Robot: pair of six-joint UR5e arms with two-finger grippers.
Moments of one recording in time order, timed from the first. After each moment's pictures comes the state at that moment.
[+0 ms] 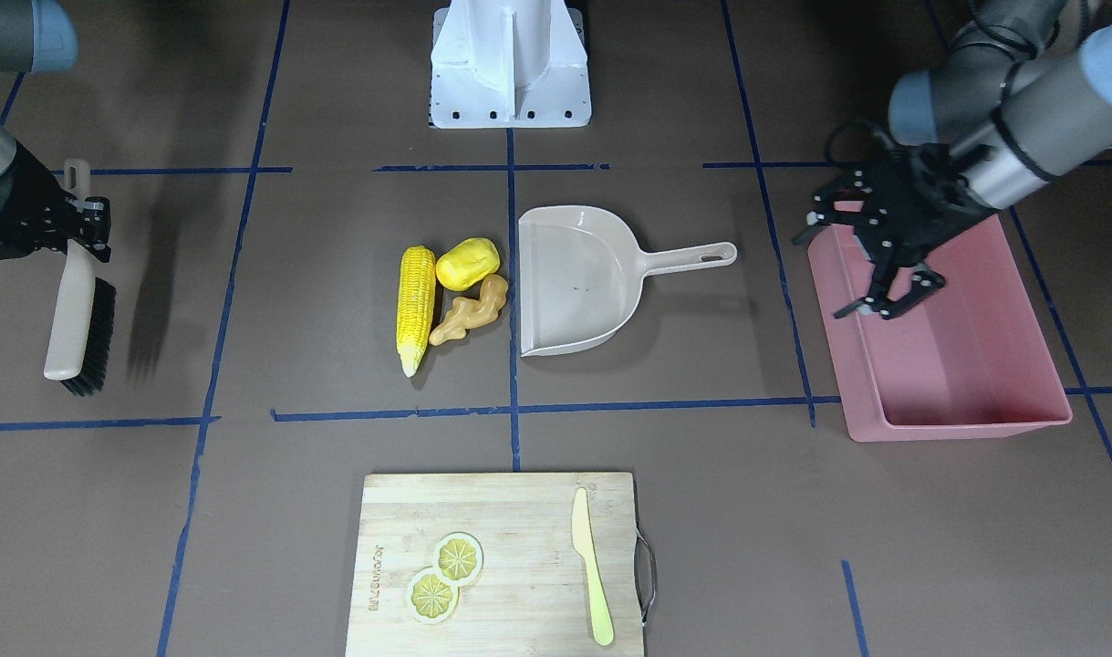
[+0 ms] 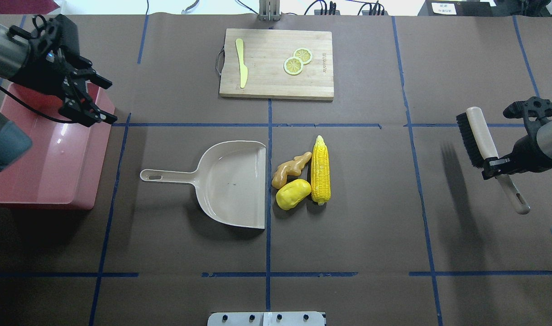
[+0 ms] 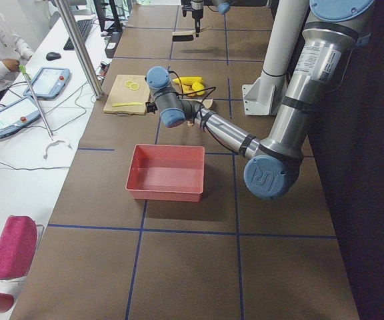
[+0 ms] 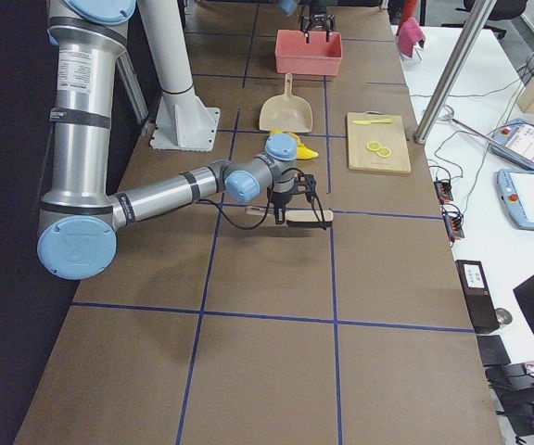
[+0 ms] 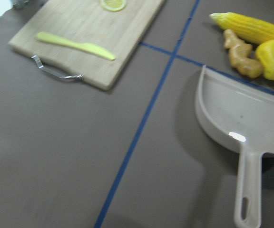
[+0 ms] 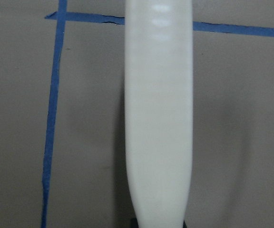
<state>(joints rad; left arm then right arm) -1.01 -1.89 -1.73 -2.21 -2.45 0.10 0.93 -1.68 1.96 -1.30 2.16 0.73</state>
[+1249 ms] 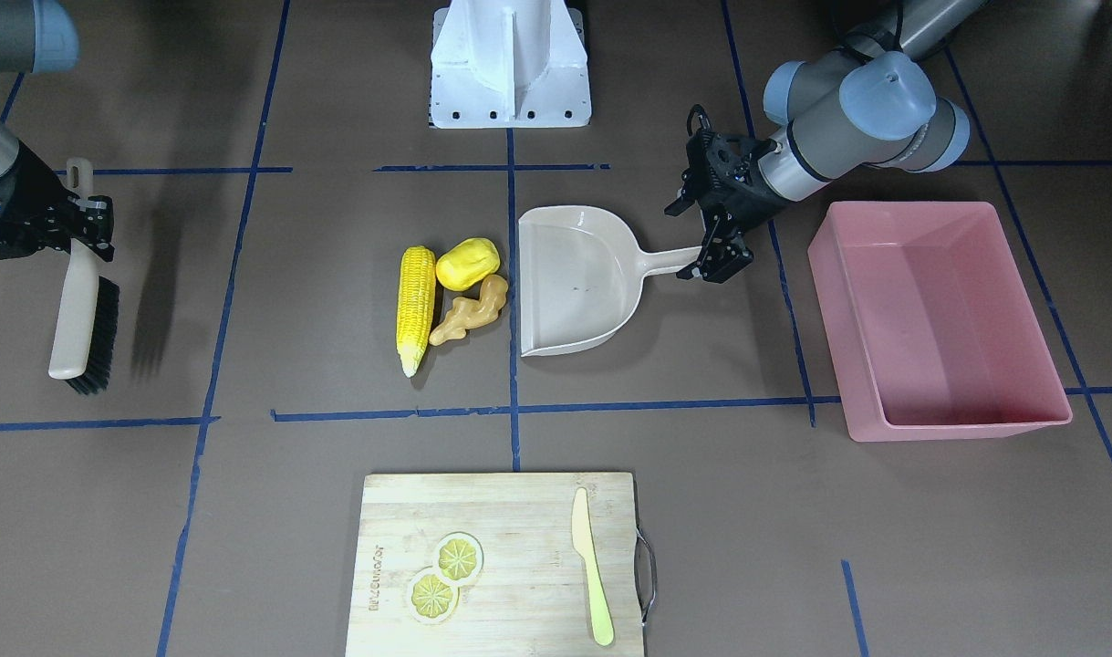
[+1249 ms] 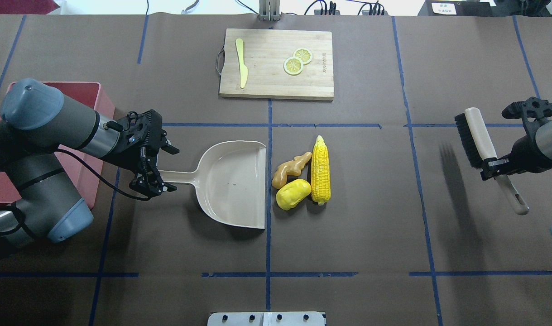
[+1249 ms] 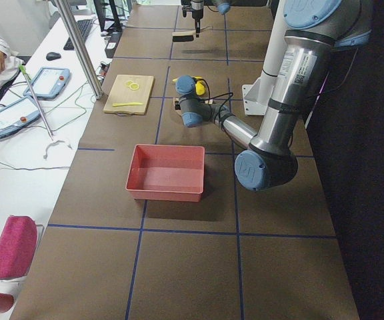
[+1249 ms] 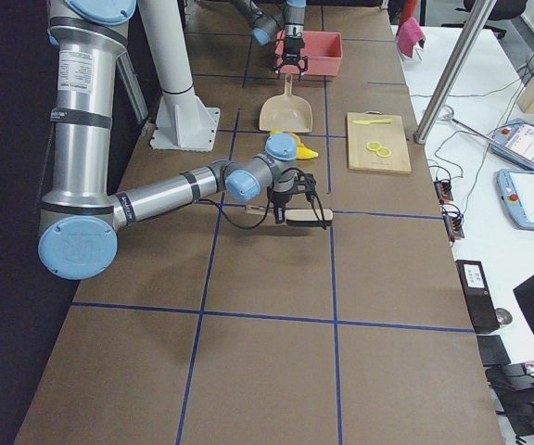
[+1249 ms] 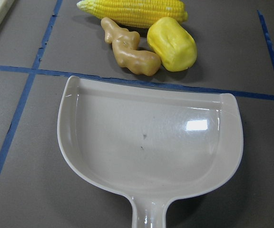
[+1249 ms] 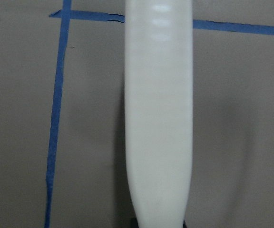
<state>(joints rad) -0.71 -1.89 -1.69 -2.33 -2.27 0.16 0.93 -1.68 1.96 -1.30 2.17 0.73</state>
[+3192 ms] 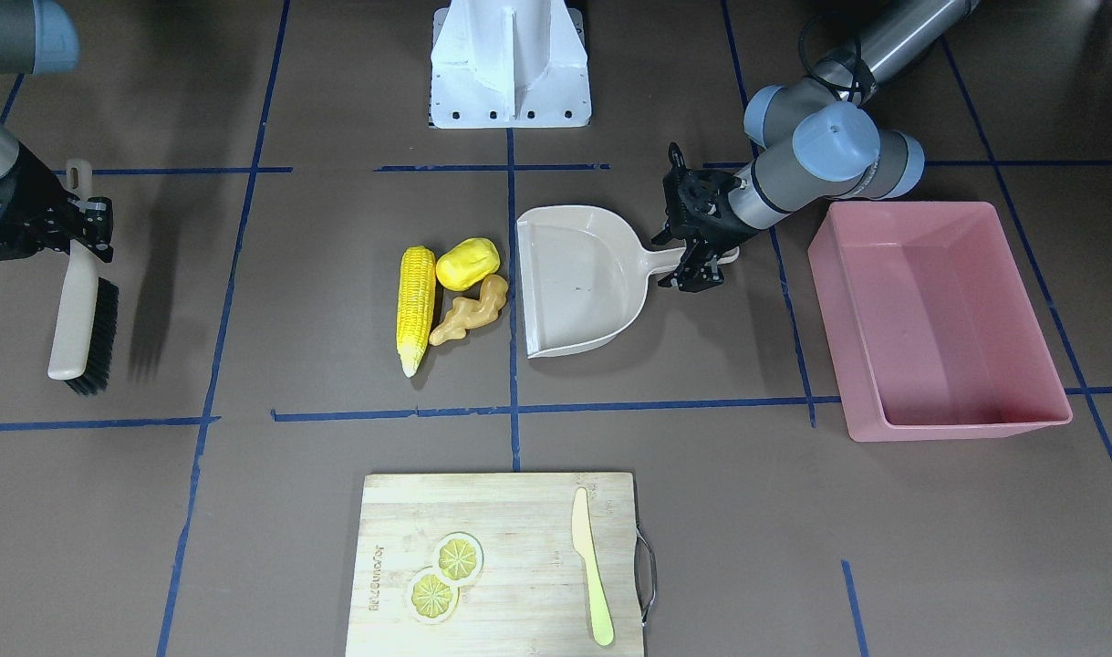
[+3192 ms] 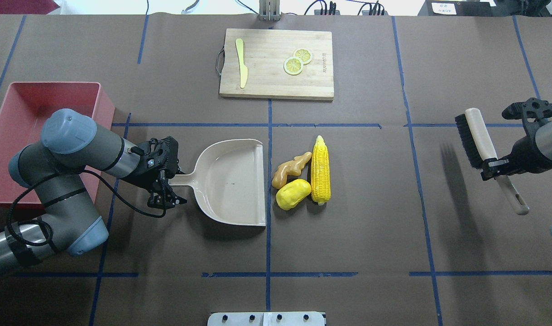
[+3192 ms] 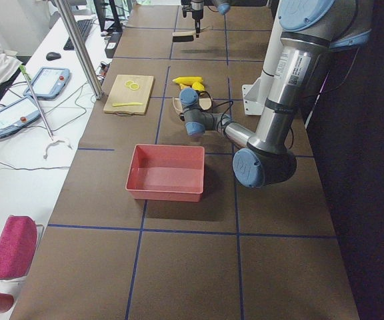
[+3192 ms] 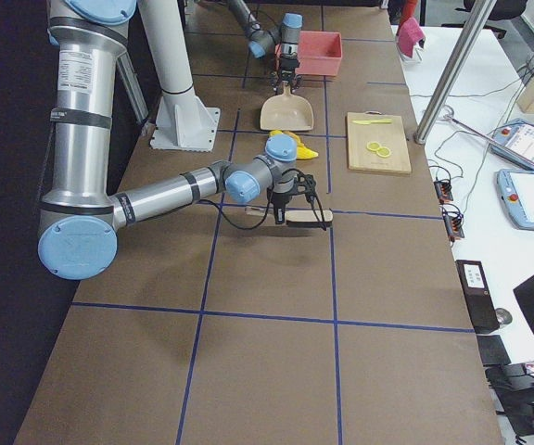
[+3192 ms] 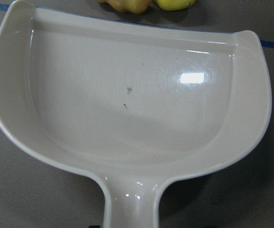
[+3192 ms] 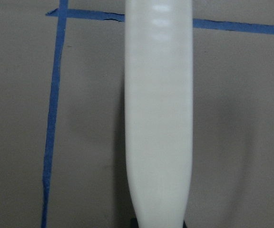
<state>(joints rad) -0.63 -1.91 -1.57 -2.39 -2.22 0.15 0.93 -1.68 1.95 -1.29 2.16 0.73</state>
